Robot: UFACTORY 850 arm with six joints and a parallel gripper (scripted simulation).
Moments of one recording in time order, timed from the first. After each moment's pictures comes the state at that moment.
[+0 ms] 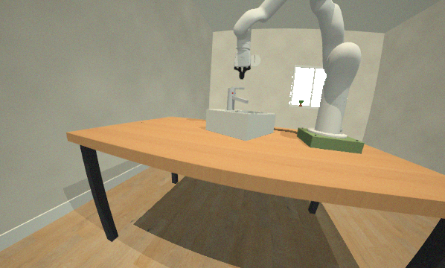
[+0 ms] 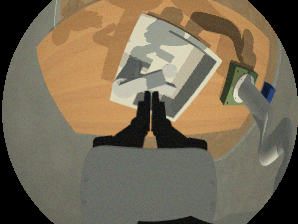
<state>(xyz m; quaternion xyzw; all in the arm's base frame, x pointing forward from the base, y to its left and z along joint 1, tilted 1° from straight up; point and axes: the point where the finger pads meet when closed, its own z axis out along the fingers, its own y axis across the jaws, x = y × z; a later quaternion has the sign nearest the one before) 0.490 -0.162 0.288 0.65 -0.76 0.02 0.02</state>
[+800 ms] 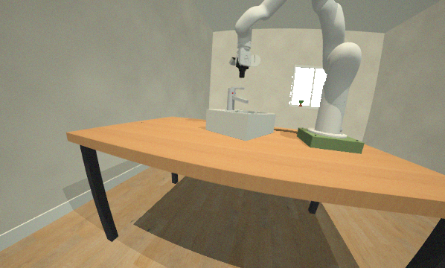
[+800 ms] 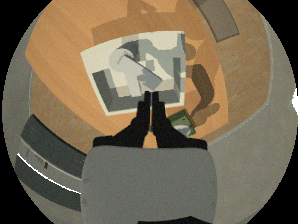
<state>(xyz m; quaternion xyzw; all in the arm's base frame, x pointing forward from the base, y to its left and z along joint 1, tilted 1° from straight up) 0.490 -0.162 0.297 0.94 -0.35 0.02 0.05</state>
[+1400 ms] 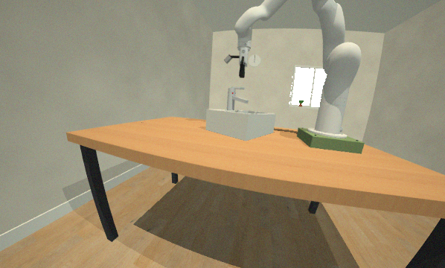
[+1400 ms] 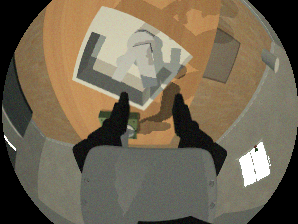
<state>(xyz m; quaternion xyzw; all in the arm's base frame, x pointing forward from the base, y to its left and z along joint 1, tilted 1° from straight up) 0.490 -0.162 0.298 1.00 0.01 0.00 0.04</state>
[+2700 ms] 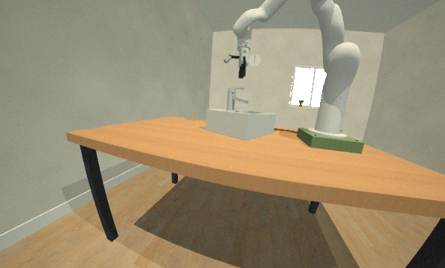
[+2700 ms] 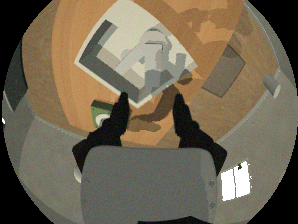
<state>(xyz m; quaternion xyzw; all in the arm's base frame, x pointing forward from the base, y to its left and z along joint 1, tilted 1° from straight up) 0.490 -0.162 0.296 0.99 0.11 0.00 0.00</state>
